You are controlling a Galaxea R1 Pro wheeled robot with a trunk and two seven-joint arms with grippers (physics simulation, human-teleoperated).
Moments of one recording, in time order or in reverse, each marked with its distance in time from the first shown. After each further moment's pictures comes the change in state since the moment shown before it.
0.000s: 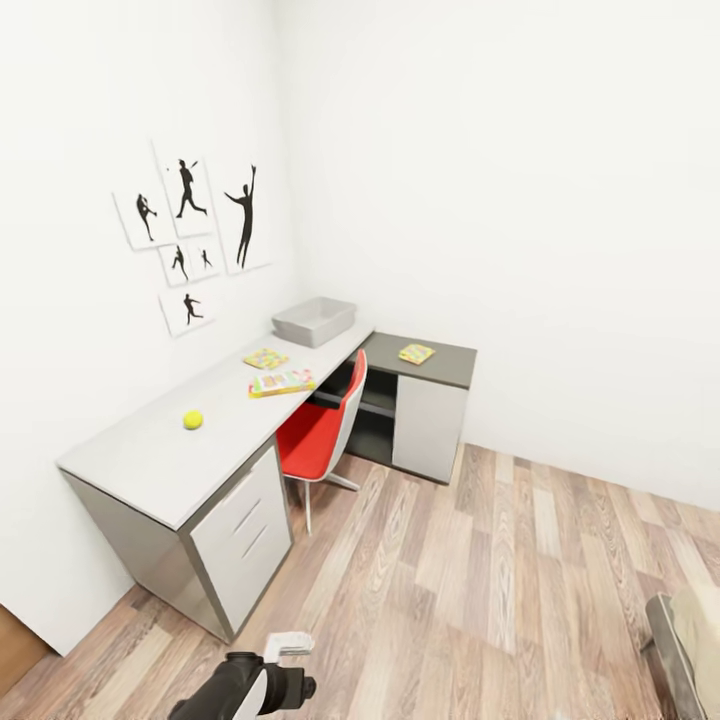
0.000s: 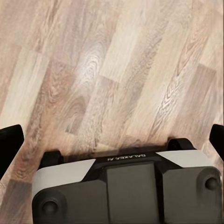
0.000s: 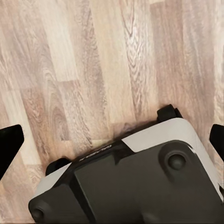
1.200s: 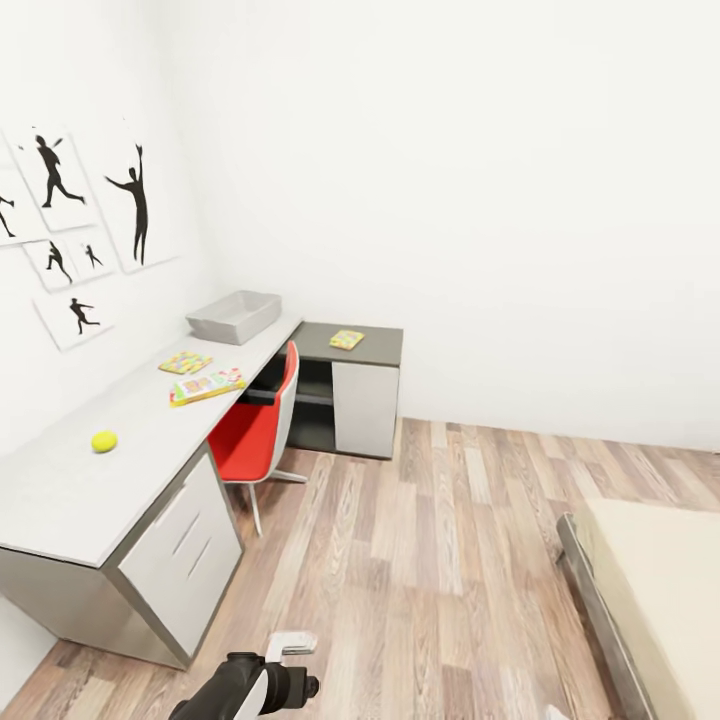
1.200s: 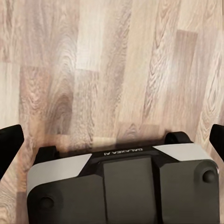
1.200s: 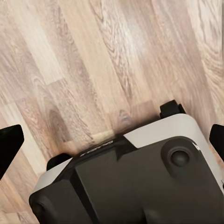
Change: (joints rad) left arm 0.000 -0.001 -0.007 0.000 -0.001 -0.008 -0.020; right arm 0.000 0.007 0.003 0.000 0.006 -0.016 0.029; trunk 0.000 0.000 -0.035
